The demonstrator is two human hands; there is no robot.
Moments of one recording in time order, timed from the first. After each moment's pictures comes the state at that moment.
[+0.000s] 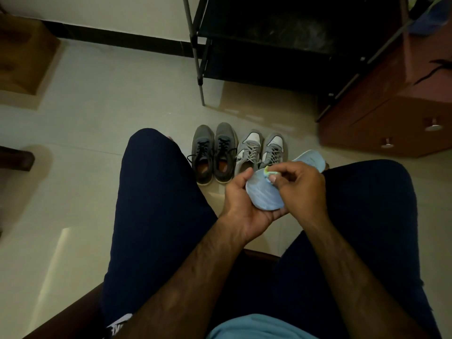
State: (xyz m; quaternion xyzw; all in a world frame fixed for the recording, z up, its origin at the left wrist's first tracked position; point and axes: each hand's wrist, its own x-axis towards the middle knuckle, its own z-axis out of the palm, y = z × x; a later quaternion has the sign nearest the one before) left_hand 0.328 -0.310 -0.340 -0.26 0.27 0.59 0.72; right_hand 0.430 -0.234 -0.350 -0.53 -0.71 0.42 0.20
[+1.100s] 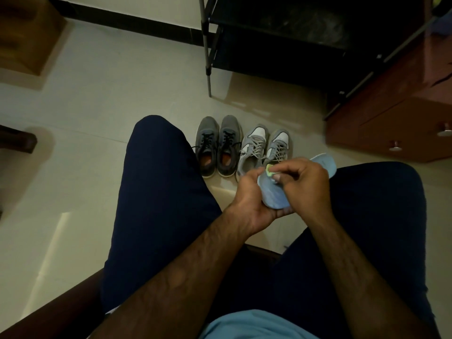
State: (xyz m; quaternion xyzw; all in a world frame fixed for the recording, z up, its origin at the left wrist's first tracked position) left_hand 0.331 -0.301 -0.349 -0.22 0.35 0.55 0.73; right_hand 0.426 -0.232 -0.347 -0.48 -0.73 0.45 0.18
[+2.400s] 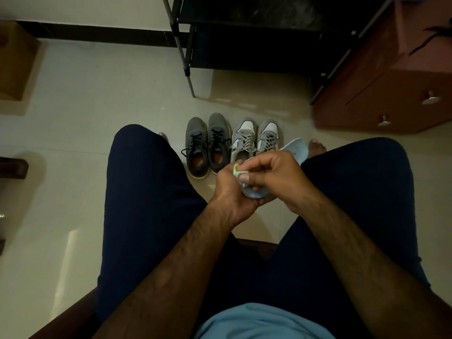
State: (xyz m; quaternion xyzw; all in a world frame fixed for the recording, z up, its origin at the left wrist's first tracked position) left_hand 0.321 -0.300 -0.359 -0.18 0.40 0.55 0.71; right_hand 0.414 -0.238 -0.326 -0.47 -0.59 0.65 0.08
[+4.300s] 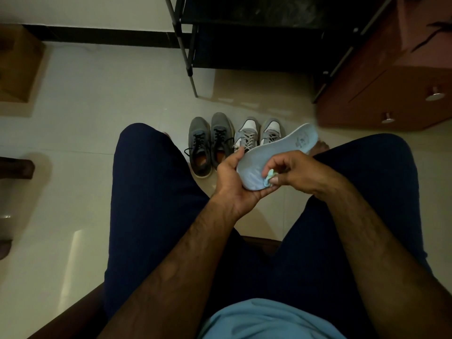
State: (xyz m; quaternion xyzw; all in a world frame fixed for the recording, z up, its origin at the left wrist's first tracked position) left_hand 0.316 -0.299 -0.353 -0.23 0.38 0.57 0.69; right_hand 0.446 -0.198 -0.350 -0.44 -0.67 0.60 -0.07
